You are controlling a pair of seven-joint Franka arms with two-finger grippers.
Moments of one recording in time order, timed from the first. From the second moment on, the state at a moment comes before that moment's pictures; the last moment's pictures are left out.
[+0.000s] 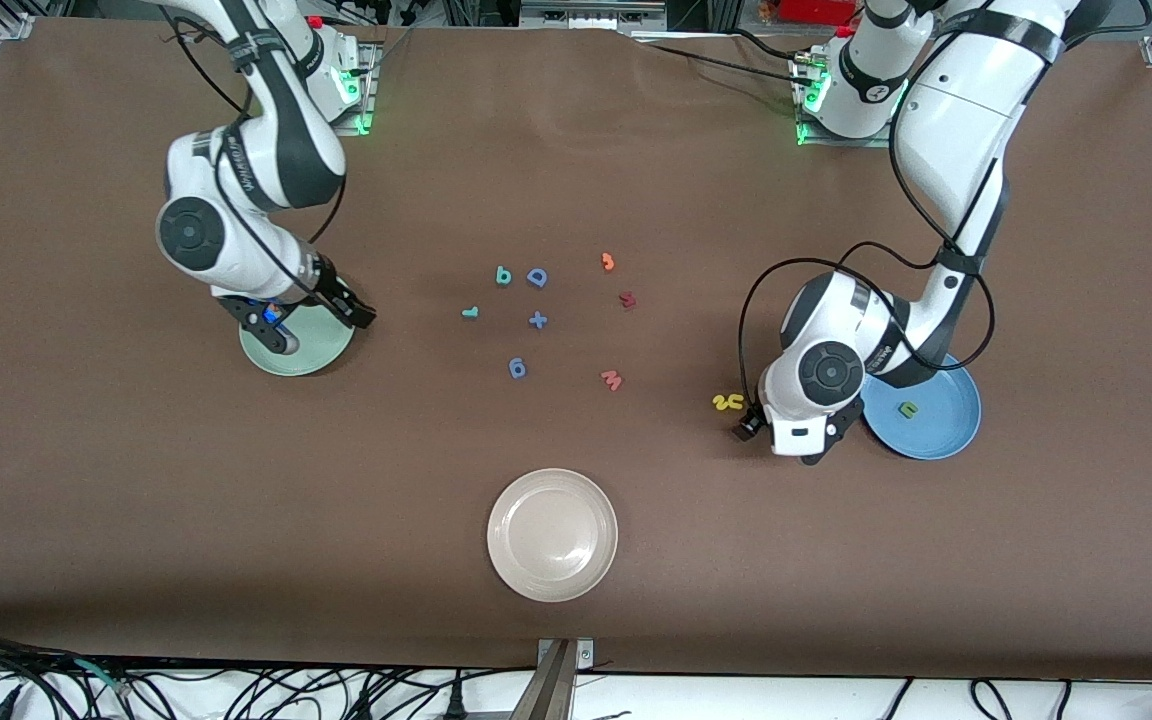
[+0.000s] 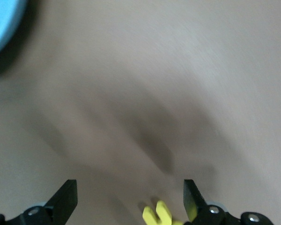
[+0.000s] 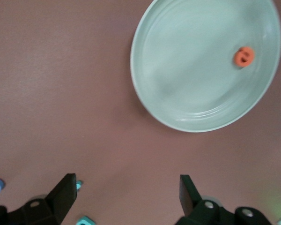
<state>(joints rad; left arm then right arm) -0.16 0.73 -0.20 -1.63 0.13 2.19 -1.34 0.34 0.22 0.00 -2.11 0.16 2.16 0.99</state>
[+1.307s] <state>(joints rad) -0.19 0.76 -0.21 -1.63 0.08 2.27 -1.67 0.54 0.49 0.05 -2.12 0.16 2.59 1.40</state>
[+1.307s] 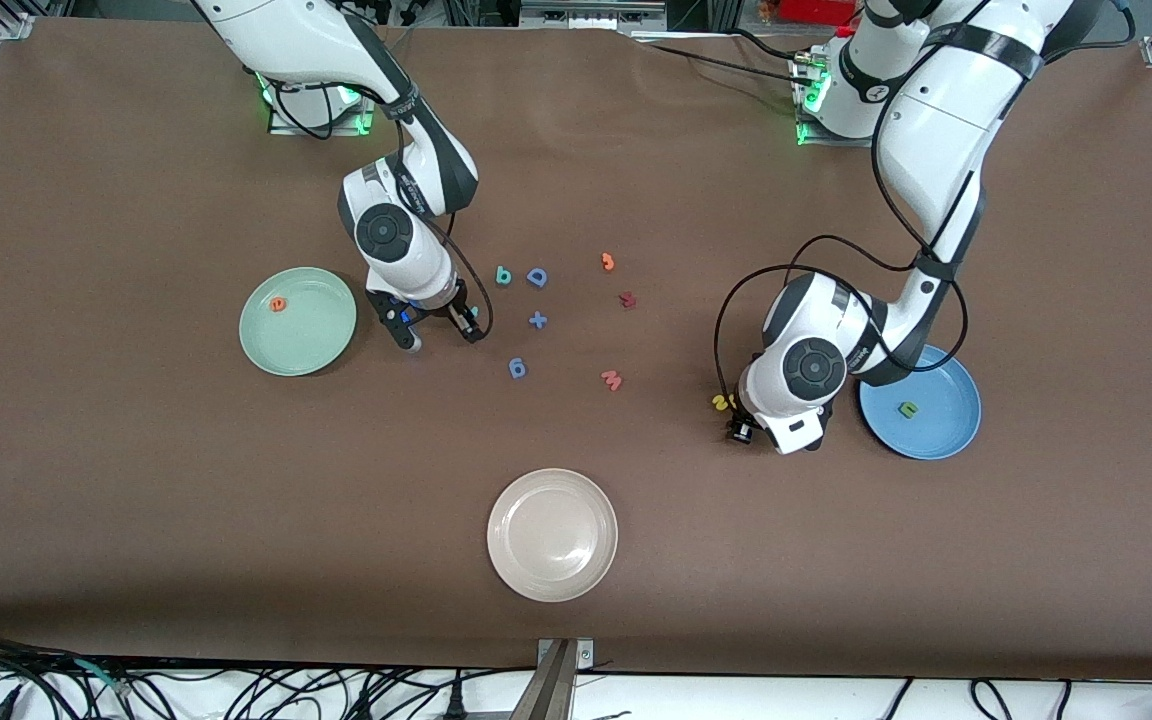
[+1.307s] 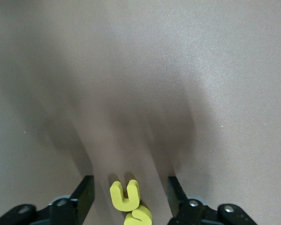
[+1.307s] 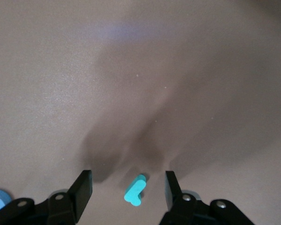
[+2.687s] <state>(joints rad) -0.12 0.66 -0.18 -1.62 0.16 2.00 -1.29 0.56 0.50 0.05 -2.12 0.16 2.60 1.52</state>
